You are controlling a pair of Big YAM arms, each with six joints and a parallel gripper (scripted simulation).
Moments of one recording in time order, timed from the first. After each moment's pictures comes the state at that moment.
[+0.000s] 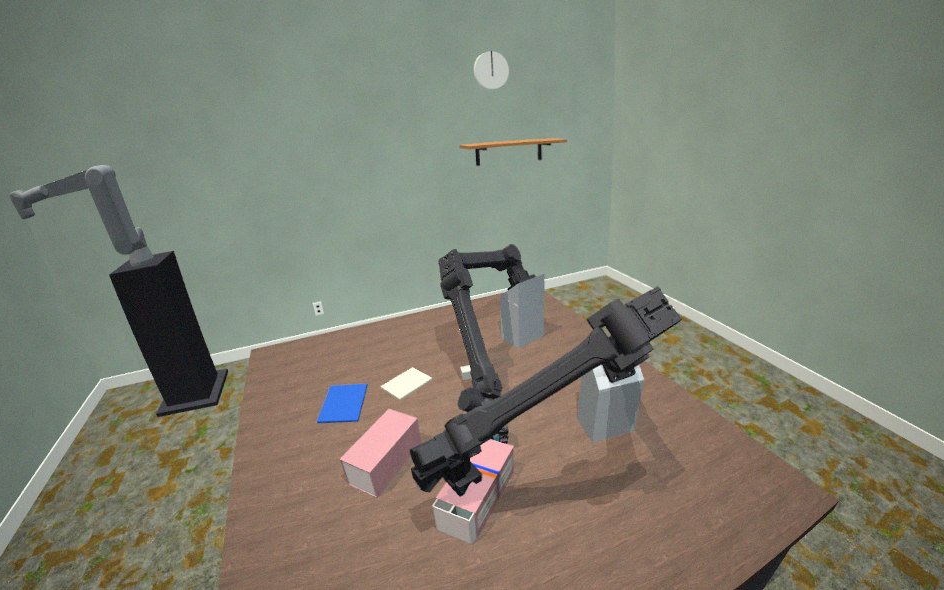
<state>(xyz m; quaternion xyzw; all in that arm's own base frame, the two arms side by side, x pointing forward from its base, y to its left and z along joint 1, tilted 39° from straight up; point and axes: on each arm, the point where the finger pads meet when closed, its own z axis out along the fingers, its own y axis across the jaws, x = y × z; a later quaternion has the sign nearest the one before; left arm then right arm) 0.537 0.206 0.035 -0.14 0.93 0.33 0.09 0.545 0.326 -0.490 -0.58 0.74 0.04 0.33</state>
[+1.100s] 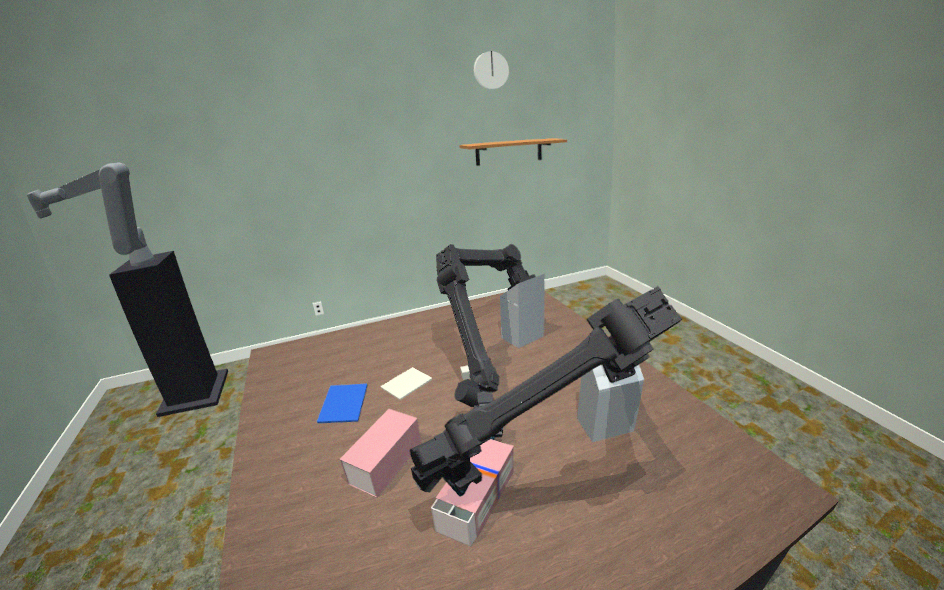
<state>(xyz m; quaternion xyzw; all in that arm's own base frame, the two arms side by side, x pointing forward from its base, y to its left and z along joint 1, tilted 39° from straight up) 0.538 0.206 0.035 -0.14 0.93 0.33 0.09 0.550 0.322 -0.460 -0.57 0.74 0.03 0.36</state>
